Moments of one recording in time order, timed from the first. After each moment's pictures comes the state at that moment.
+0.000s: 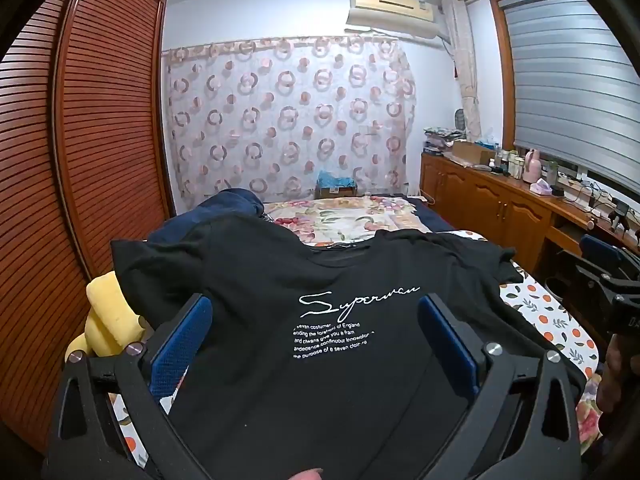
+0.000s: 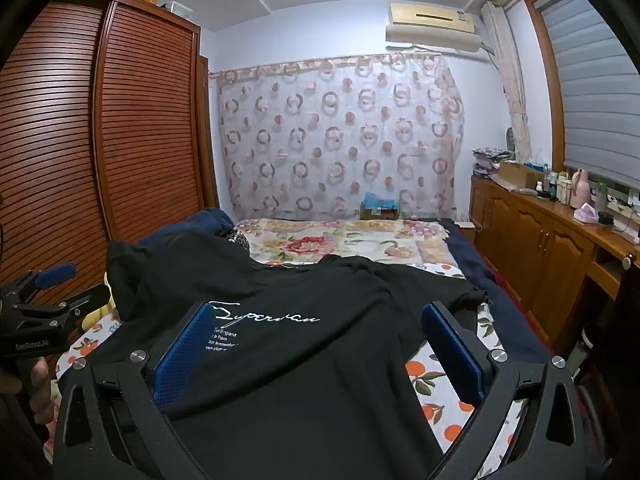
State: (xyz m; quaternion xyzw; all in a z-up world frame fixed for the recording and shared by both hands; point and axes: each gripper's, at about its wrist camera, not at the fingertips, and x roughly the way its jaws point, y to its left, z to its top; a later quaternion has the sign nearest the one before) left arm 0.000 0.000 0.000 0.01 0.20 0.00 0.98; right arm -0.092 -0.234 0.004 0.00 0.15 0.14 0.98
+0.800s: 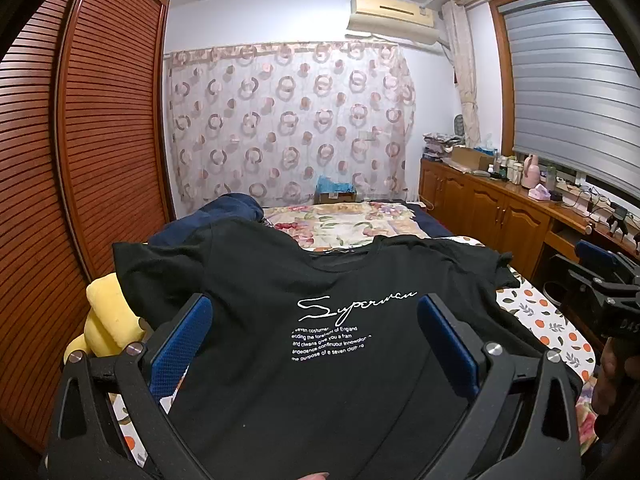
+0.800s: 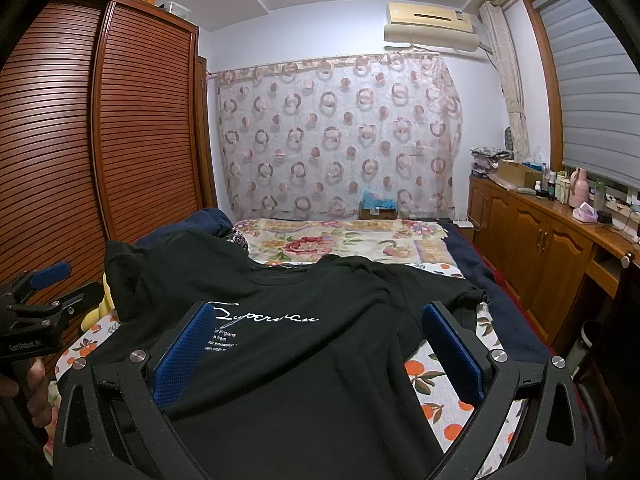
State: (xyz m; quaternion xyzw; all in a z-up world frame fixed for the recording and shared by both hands) left arm 0.001 0.000 0.000 0.00 0.20 0.00 0.98; right arm -0.092 -0.232 0.004 0.01 0.15 0.14 0.98
